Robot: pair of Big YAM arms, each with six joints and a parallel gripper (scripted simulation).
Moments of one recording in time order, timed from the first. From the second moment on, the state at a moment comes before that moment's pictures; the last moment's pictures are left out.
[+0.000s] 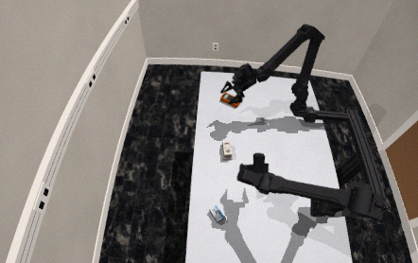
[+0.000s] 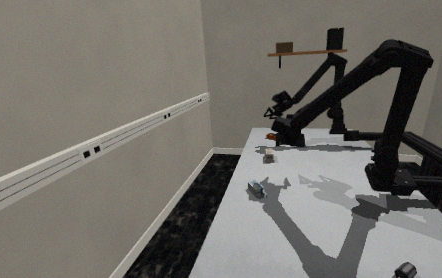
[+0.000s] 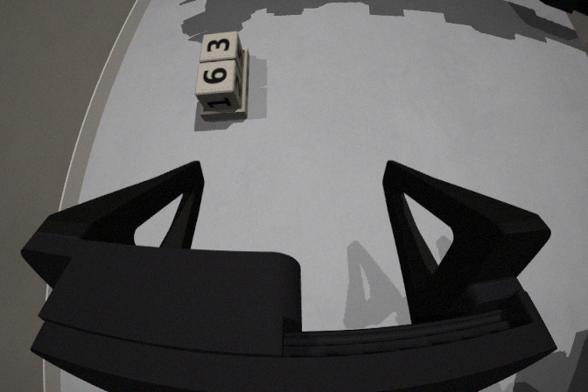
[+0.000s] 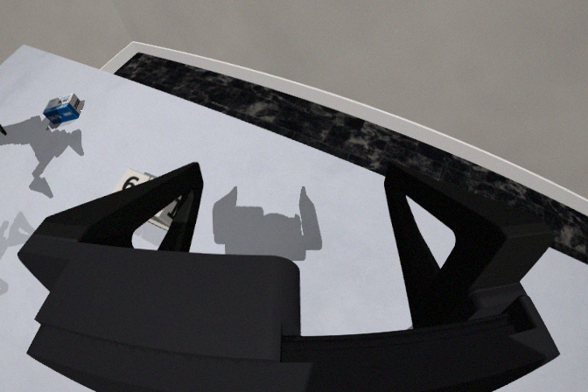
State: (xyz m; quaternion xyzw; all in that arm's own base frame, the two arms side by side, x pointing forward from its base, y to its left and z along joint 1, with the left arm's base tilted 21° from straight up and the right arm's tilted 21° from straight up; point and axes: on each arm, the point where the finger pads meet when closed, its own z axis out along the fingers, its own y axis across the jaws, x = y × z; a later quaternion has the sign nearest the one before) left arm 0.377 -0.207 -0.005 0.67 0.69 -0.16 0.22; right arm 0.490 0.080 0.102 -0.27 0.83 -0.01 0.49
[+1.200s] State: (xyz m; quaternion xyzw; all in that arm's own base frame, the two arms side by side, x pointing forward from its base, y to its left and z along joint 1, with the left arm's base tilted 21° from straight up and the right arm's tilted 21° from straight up) left arm 0.351 -0.221 0.066 0.56 0.68 -0.25 0.41; right arm 0.418 0.209 -0.035 -0.18 0.81 -0.10 0.55
